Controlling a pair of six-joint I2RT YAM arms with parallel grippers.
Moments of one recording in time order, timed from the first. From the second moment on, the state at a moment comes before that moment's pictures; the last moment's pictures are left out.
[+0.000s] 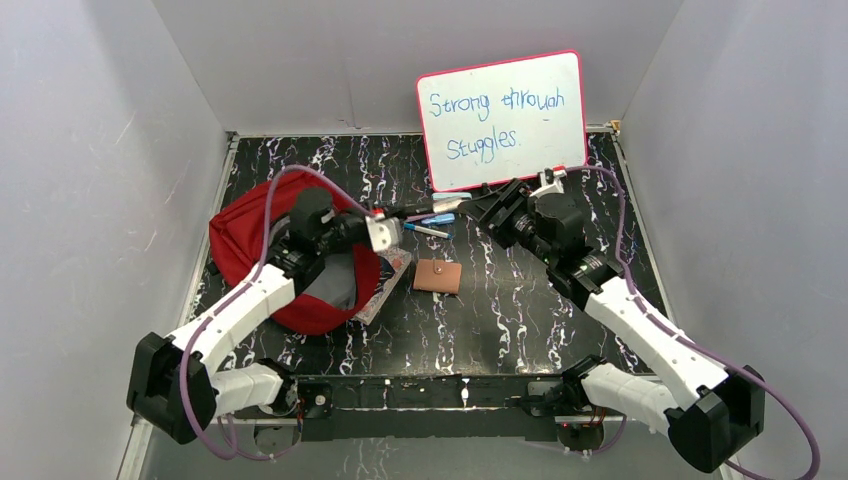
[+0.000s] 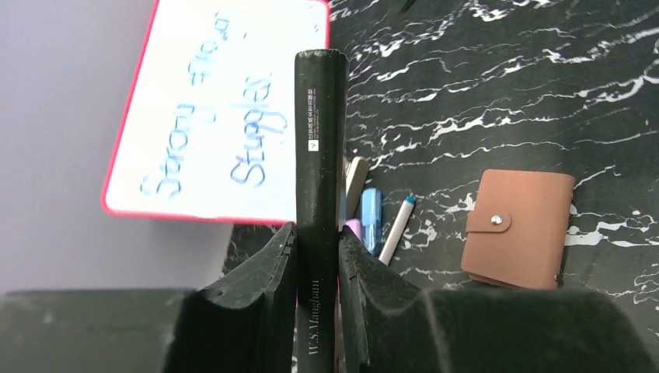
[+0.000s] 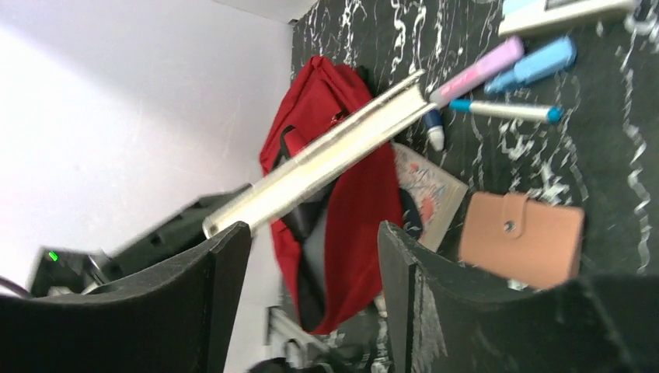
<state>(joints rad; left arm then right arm) -0.47 1.17 0.84 0.13 0.67 0.80 0.58 0.99 0.84 -0.10 -0.04 1.05</state>
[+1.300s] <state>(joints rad) -0.88 1.17 0.55 0.50 0.11 1.33 0.54 1.09 0.77 -0.11 -0.18 1.52</state>
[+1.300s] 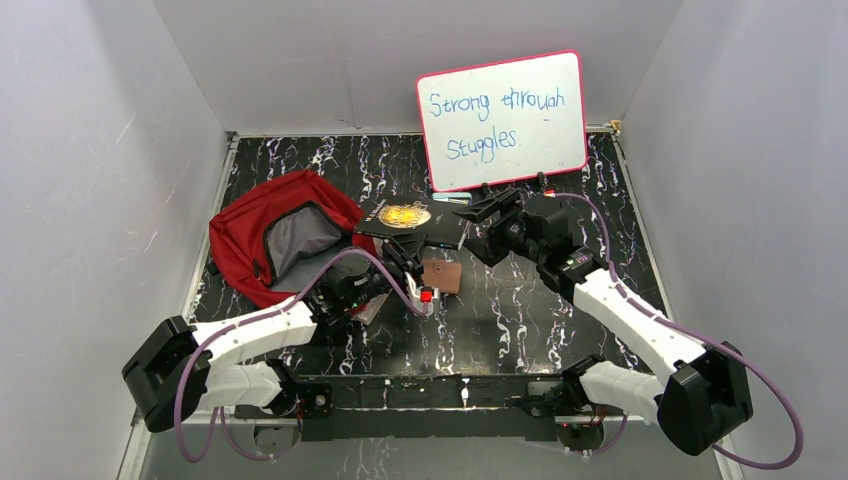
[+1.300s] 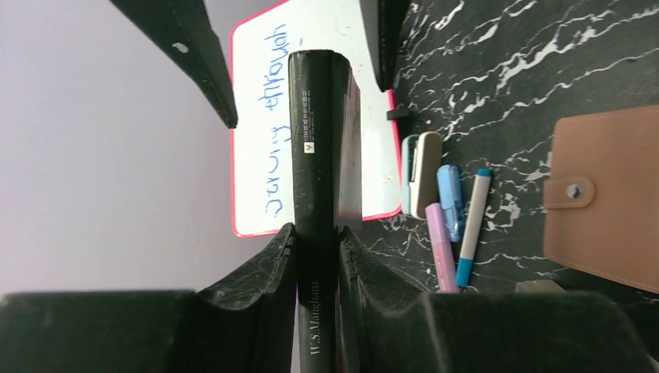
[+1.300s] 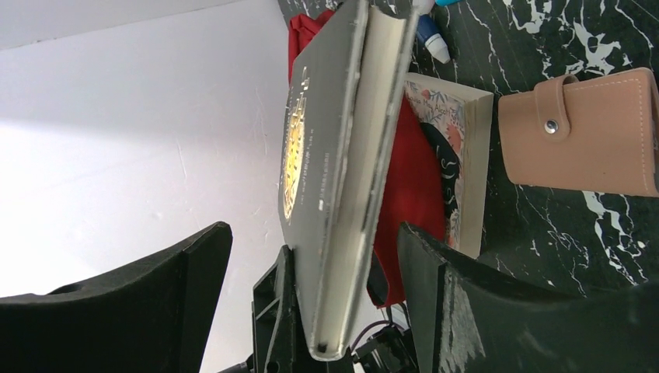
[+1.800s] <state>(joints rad) -0.94 1.16 0.53 0.54 0.06 1.35 0.52 1.15 0.75 -0.01 -0.19 1.55</state>
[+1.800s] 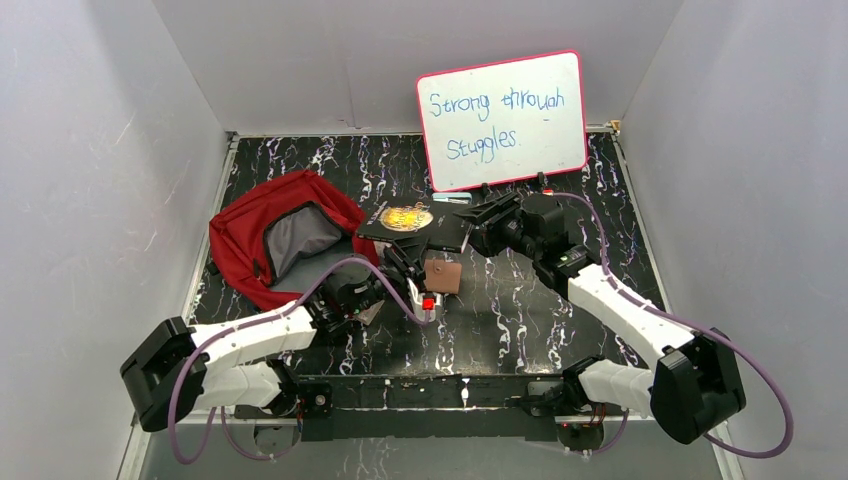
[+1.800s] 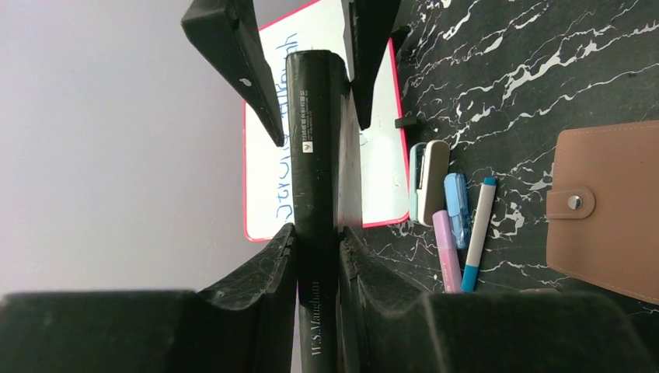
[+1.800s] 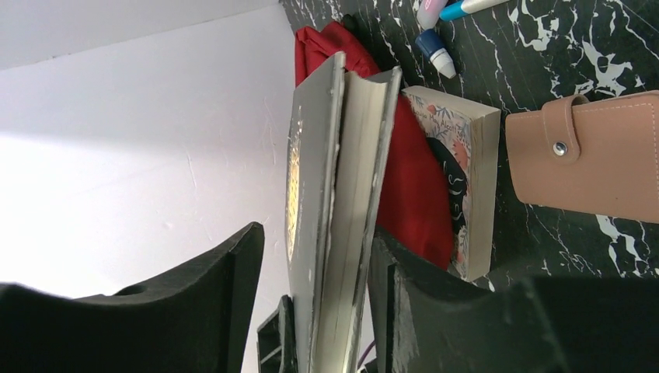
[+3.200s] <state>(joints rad) -0.95 1.18 1.21 -0.57 -0.57 -0.14 0.32 1.08 0.75 -0.10 0.05 1.03</state>
